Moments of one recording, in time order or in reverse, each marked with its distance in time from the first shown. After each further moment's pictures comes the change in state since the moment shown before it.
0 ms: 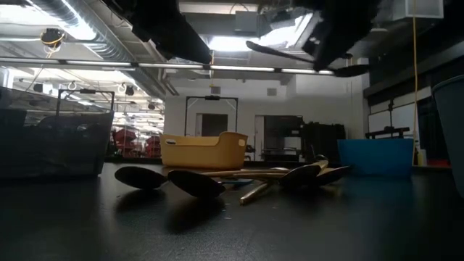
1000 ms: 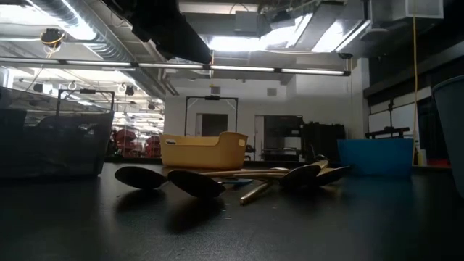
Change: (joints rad) left arm 0.000 0.000 0.000 0.000 0.000 0.000; right arm 0.683 -0.001 0.000 -0.067 0.363 0.967
